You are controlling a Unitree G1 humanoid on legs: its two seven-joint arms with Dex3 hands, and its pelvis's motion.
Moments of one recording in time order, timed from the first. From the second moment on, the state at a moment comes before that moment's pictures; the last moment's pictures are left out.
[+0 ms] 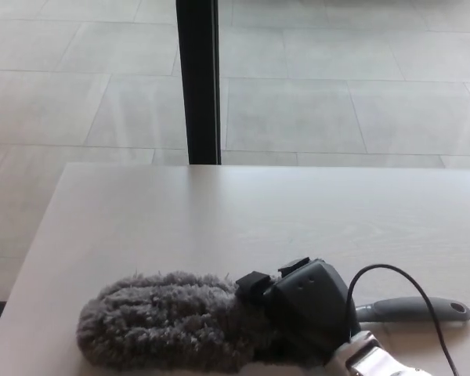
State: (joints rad) left_arm 0.03 0.70 0.29 1.30 -0.06 -0.11 -0.12; right_arm -0.56 -0.30 0.91 0.70 -0.89 -0.13 -0.75
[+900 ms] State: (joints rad) left_arm 0.03 0.71 0.28 1.31 -0.05 -0.12 -0.12; right_arm -0.58 -0.35 0.85 0.73 -0.96 -0.22 -0.69
